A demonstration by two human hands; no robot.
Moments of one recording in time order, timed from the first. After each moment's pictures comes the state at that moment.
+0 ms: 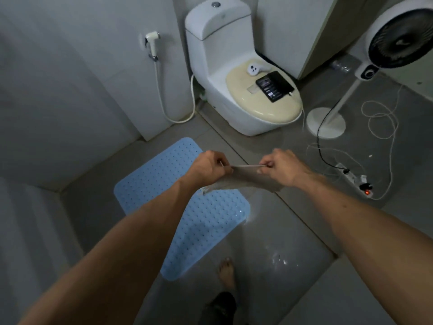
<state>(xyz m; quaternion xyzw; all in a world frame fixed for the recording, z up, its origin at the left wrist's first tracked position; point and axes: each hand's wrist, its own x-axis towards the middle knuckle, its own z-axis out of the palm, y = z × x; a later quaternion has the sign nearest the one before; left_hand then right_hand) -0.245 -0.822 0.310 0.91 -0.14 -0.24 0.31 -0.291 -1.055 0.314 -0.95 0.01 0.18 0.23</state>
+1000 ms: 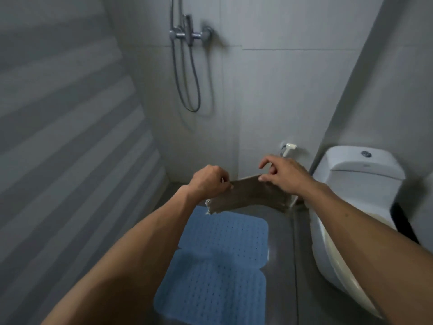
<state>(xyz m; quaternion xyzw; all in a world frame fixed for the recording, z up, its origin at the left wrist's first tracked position) -0.208 -0.750 0.531 0.96 0.21 0.01 0.19 -0.058 -0.939 0.550 -0.86 -0.42 0.14 0.24</state>
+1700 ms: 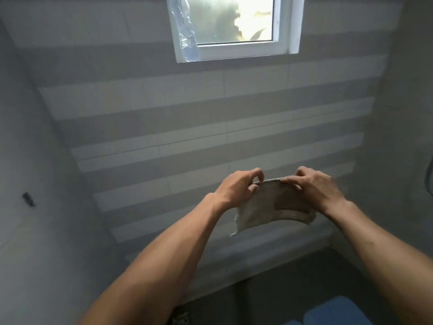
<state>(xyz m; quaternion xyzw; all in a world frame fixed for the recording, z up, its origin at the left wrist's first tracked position) -0.601 -0.626 0.641 0.83 0.52 0.21 0.05 -0.369 -0.617 0.631 -0.55 -0.81 -0.07 0.19</state>
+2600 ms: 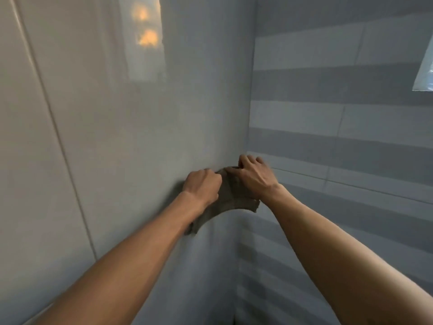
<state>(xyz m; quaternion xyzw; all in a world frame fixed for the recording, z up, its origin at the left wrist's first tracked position) -0.892 -0.801 0.716 0.37 0.90 -0.06 -0.20 -0.852 -0.633 0.714 -0.03 -0.96 -0.17 0.20</state>
